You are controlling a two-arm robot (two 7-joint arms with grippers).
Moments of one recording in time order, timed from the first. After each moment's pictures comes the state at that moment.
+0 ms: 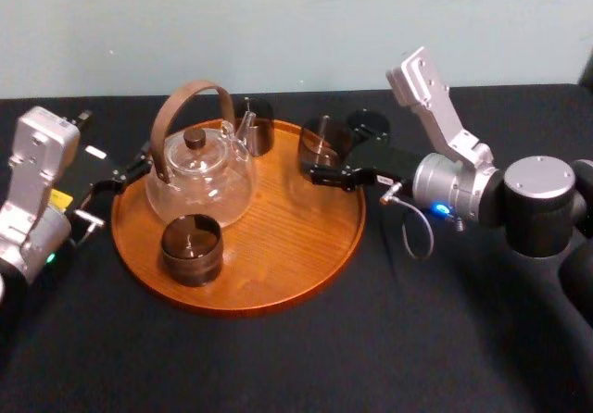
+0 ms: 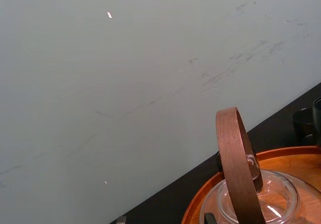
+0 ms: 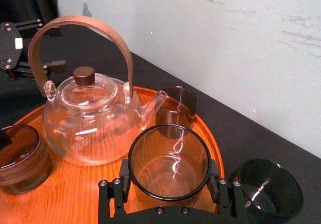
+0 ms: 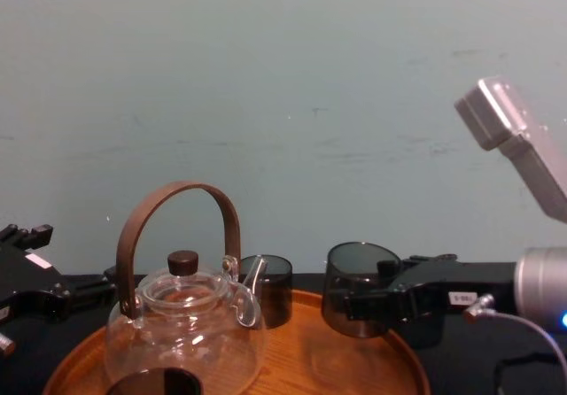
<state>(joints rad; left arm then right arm) -0.20 0.60 0.45 -1.41 -0.25 -0.12 0.03 0.47 0.37 -0.54 -1.26 0.33 0.21 0.47</state>
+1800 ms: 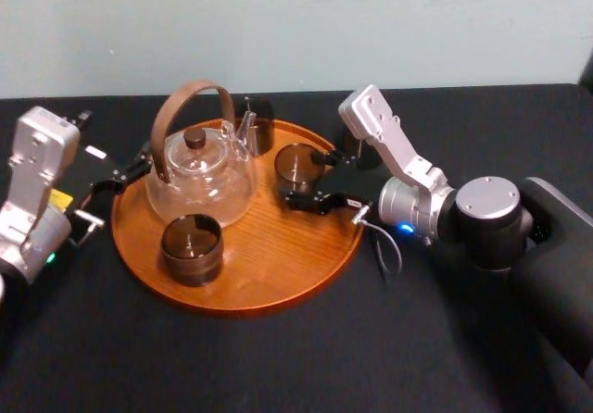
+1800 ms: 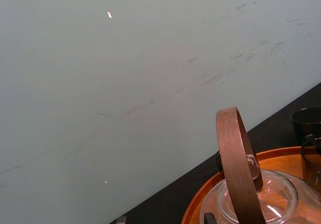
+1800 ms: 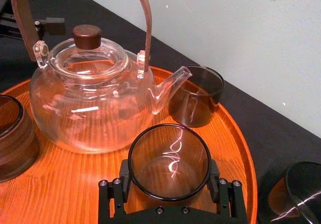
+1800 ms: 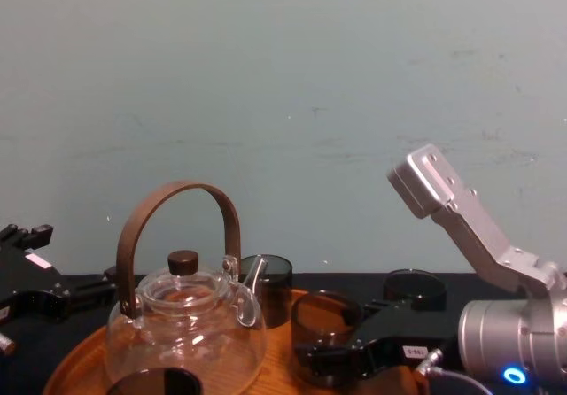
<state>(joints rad) -0.20 0.60 0.45 -1.41 -0.25 -0.12 0.03 0.53 0.23 -0.55 -1.01 0.17 0.08 0.50</state>
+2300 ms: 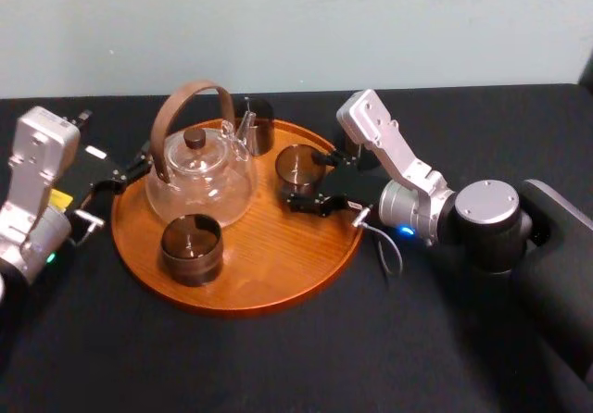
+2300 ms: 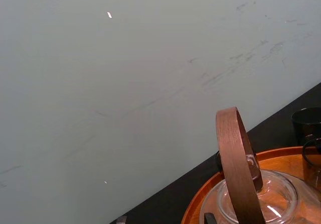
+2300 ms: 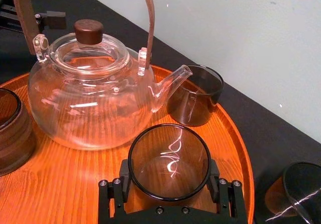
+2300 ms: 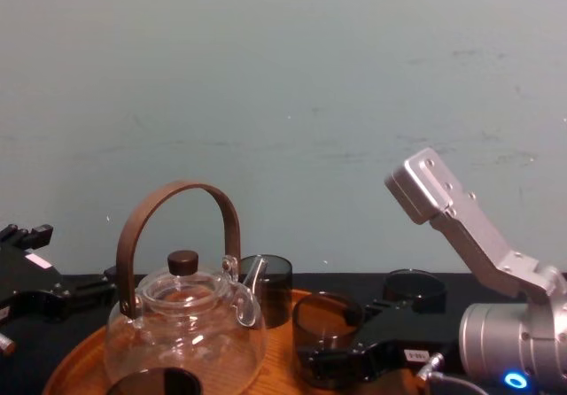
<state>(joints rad) -0.20 0.60 0.45 -1.41 -0.25 -0.12 0.03 0.52 0.23 -0.55 -1.02 0.14 0.06 0.49</state>
